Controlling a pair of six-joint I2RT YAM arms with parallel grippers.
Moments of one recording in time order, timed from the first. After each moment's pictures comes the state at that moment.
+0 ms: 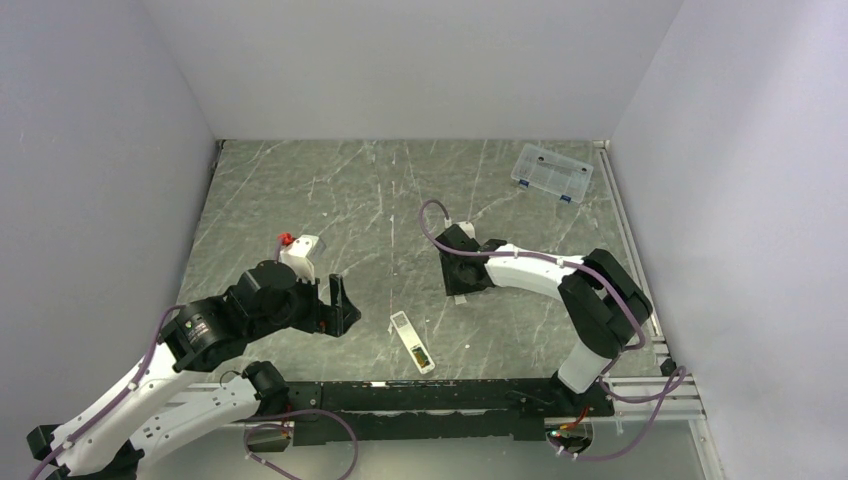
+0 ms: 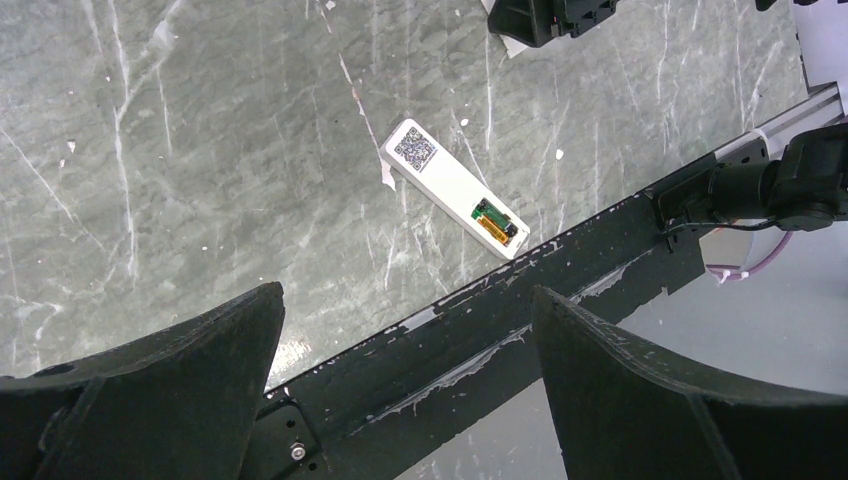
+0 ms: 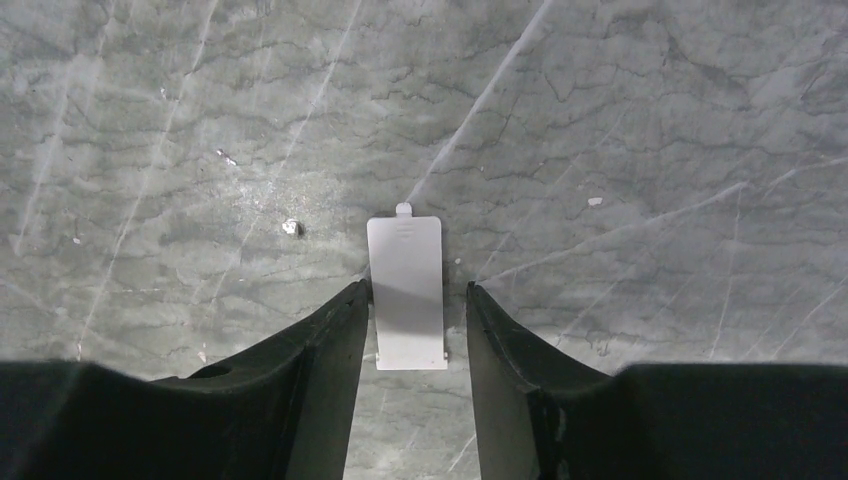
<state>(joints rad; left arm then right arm) -0.86 0.63 0.92 -0.94 -0.10 -0.60 0.75 1.67 0.94 -0.42 0.23 0.53</state>
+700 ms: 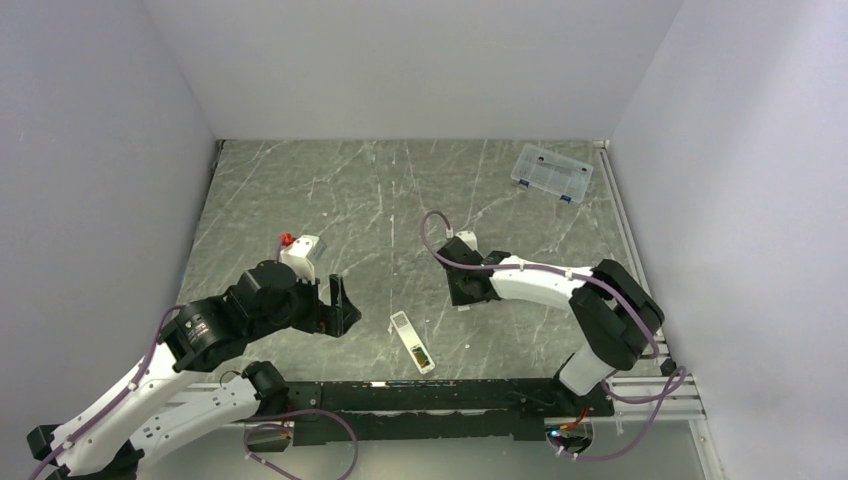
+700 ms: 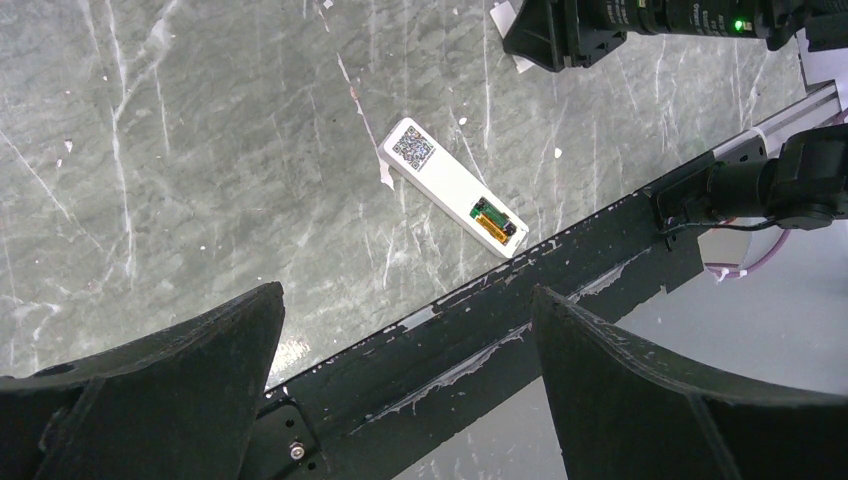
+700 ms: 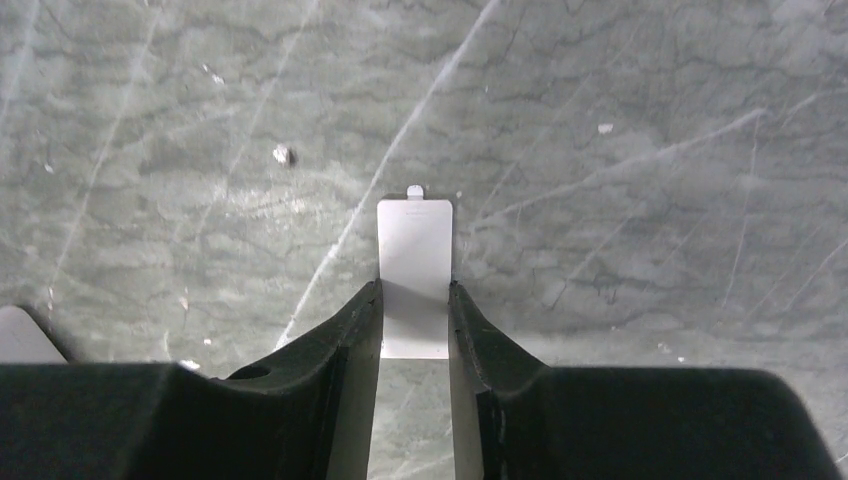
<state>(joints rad) -0.86 0.63 0.92 -0.94 -0.09 -0.60 0.80 1.60 0.86 -0.42 0.26 0.56</state>
